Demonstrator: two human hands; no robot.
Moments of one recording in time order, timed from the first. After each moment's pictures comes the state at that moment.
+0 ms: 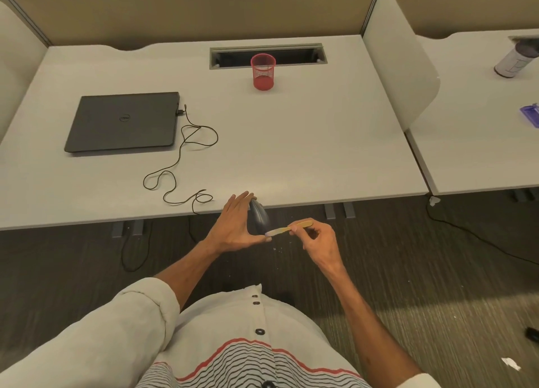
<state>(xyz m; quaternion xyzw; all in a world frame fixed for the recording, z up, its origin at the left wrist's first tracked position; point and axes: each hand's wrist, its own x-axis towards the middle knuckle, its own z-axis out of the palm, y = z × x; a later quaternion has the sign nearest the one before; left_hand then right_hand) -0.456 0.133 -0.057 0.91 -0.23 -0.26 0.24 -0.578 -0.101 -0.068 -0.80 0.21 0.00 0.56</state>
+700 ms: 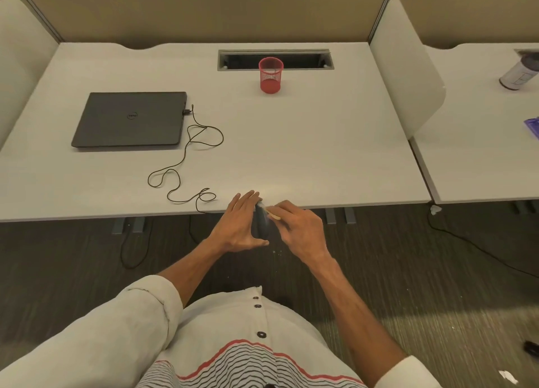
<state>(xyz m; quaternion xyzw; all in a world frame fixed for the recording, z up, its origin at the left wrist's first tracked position) -0.452 0.131 -0.053 0.92 -0.29 -0.20 0.18 -0.535 -0.067 -0.031 -0.96 -0.08 -0.16 0.22</state>
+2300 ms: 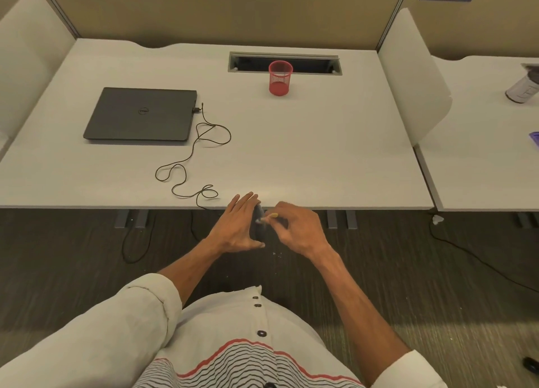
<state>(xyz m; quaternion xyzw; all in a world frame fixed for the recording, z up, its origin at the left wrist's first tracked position) -0.464 0.144 -0.050 0.93 -0.30 -0.18 0.12 -0.528 -0.061 -0.016 -0.95 -0.08 -0.04 0.28</state>
